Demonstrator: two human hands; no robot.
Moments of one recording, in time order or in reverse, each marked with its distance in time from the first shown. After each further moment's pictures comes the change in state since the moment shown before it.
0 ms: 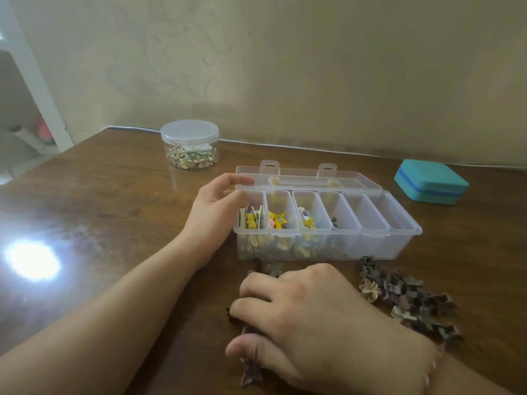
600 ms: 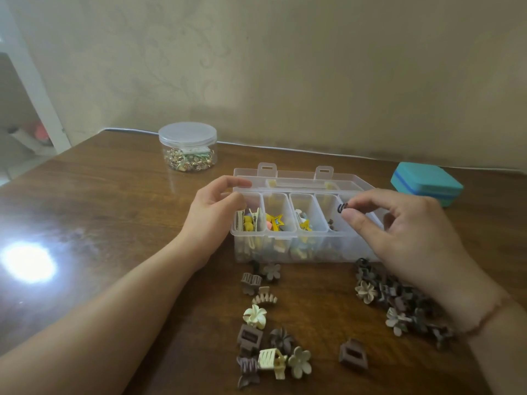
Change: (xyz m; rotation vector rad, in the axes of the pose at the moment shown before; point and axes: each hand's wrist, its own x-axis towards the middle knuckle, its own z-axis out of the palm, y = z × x) left_hand 0.000 0.002 -0.001 -0.001 -0.017 -0.021; right_hand -0.035 0.087 -0.036 0.210 0.457 0.581
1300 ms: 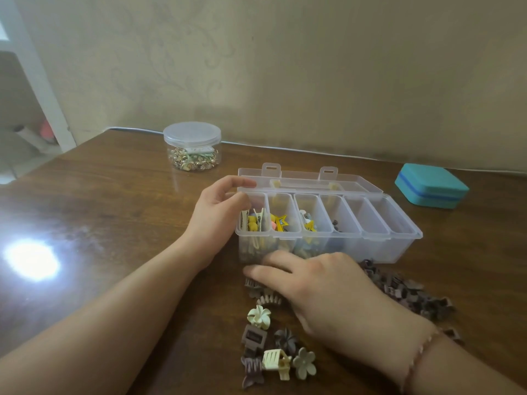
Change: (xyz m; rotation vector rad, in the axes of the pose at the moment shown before) left_hand 0.002 -0.003 0.001 -0.006 -0.003 0.028; right_hand -0.023 -0.043 0.064 -0.398 -0.361 -0.552
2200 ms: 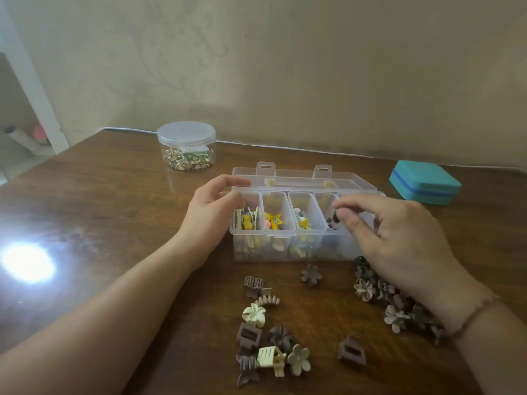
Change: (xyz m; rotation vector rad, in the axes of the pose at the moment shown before) left_hand 0.000 0.003 0.000 0.000 0.019 -0.023; right_hand -0.026 0.061 -0.029 0.278 0.374 0.498
